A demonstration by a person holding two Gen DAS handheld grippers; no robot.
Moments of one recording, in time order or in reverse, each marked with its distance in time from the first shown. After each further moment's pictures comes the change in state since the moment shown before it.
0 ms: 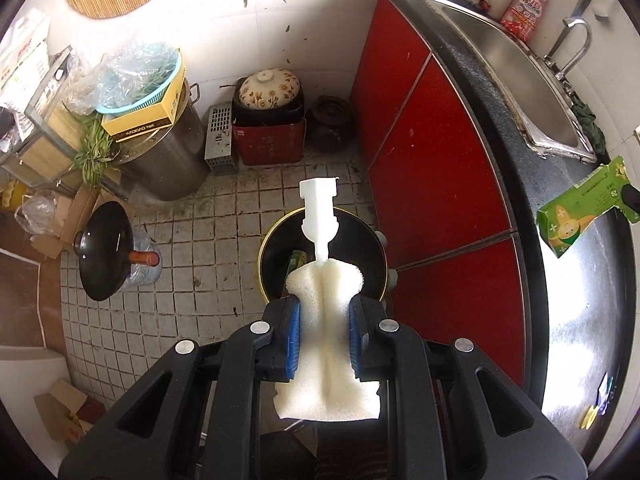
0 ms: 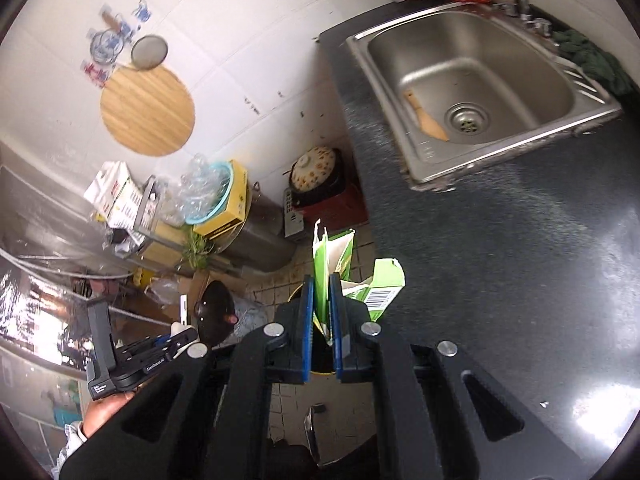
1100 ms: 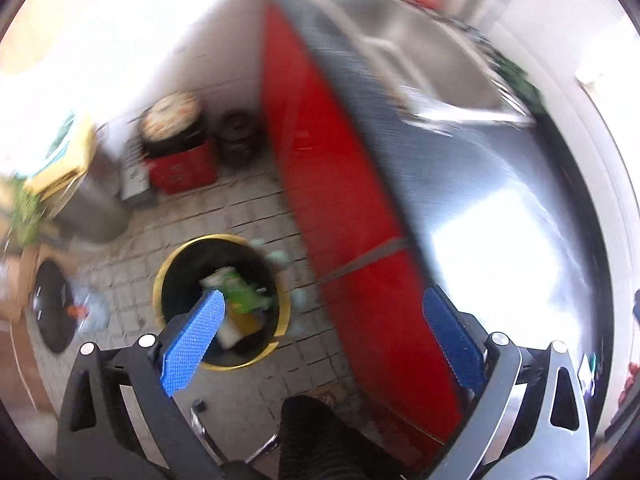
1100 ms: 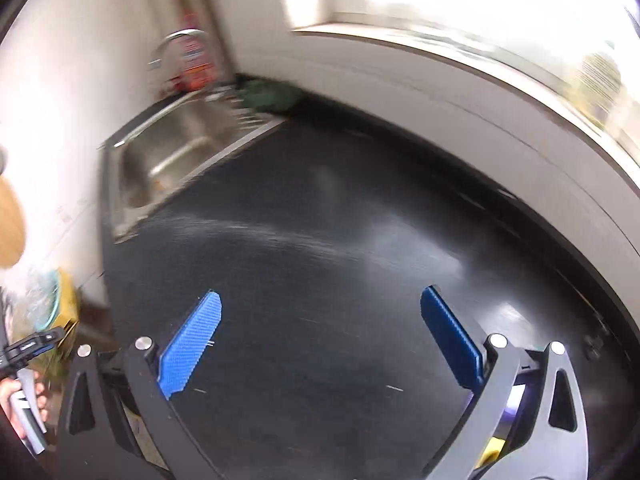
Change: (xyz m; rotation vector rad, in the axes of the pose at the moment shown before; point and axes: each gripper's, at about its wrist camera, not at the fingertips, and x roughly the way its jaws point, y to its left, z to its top) left arm 0.026 -0.160 0.023 0.248 -0.014 -0.209; right arm -0.241 -0.198 -0.188 0.442 -0.377 -0.740
